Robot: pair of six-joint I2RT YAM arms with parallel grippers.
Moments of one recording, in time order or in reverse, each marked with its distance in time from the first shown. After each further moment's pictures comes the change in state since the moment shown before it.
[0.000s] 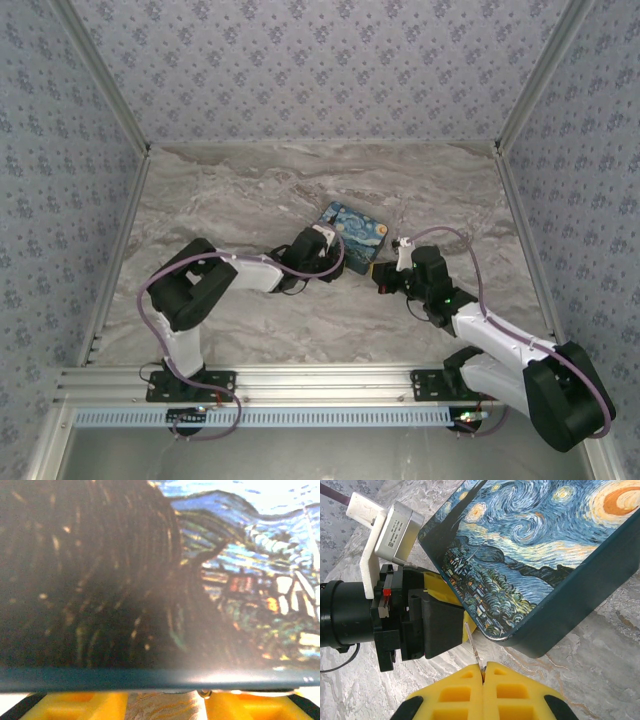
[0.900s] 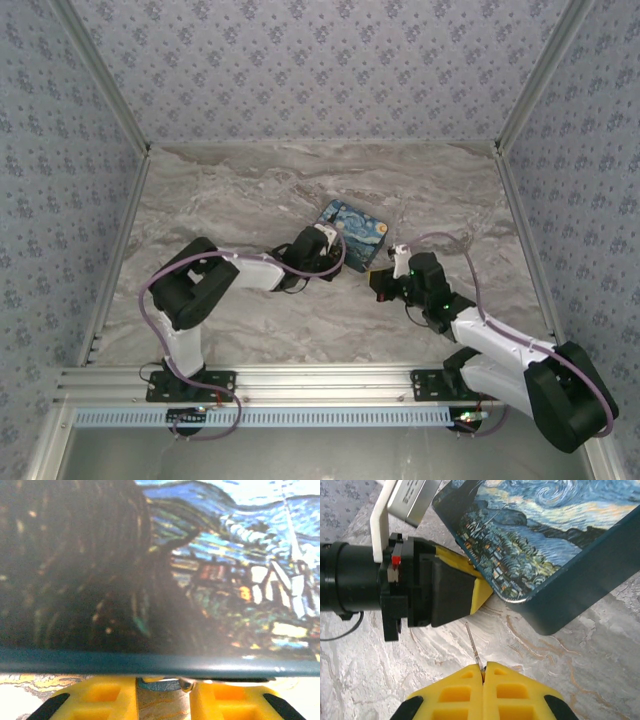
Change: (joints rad) left arm 0.005 0.011 0.020 -0.009 0.017 0.000; right arm 0.051 -0.015 -0.060 0.042 0.004 -0.046
